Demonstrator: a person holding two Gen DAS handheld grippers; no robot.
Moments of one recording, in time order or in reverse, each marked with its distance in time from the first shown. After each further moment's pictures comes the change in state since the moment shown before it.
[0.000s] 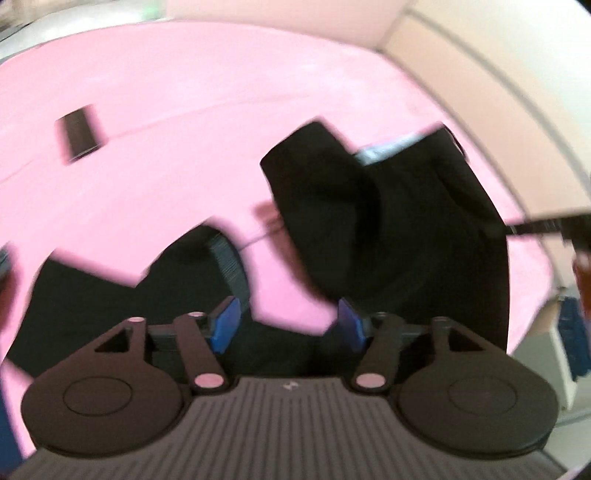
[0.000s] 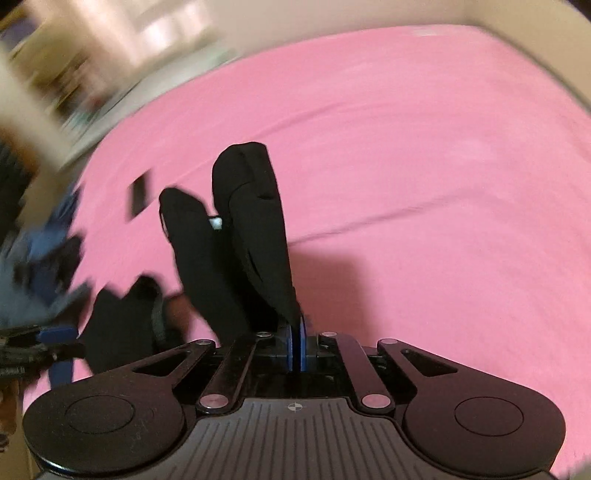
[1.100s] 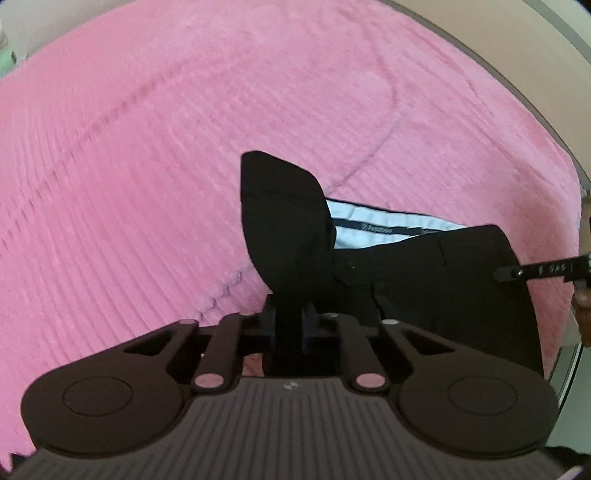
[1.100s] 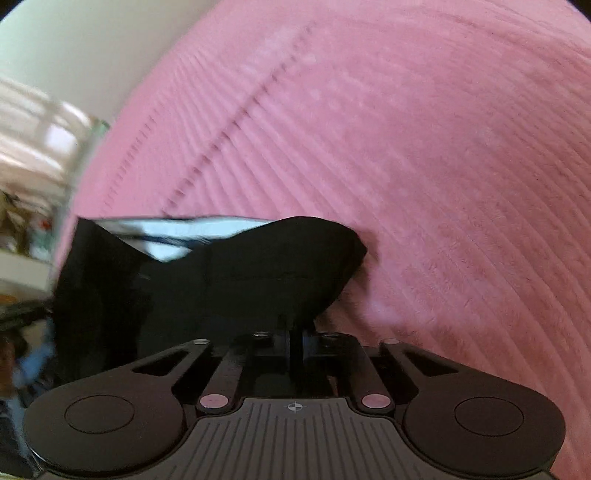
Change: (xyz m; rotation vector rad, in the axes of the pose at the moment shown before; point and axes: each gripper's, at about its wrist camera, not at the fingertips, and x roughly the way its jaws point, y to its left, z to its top) left arm 0.201 -0.121 0.109 0.374 0.220 0.043; right arm 0.088 -0.236 -0.072 0.487 -0.011 0.142
